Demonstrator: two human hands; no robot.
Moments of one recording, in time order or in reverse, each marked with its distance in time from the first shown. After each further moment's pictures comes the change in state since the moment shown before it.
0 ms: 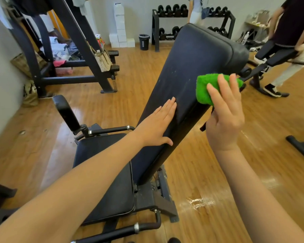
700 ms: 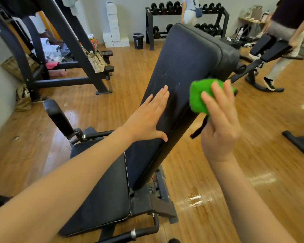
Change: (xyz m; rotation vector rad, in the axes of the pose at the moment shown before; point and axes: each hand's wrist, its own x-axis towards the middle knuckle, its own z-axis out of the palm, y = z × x) left_hand 0.018 -0.010 -0.025 0.020 0.119 0.045; right_hand 0.000 -0.002 -0.007 0.137 0.066 0.031
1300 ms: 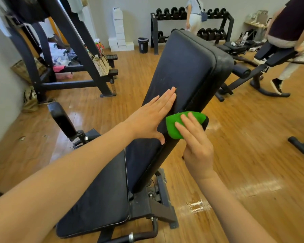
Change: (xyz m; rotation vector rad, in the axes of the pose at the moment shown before) left_hand 0.016 0.007 -0.017 0.062 -0.065 0.080; right_hand -0.051 -0.001 0.009 0.066 -0.267 0.055
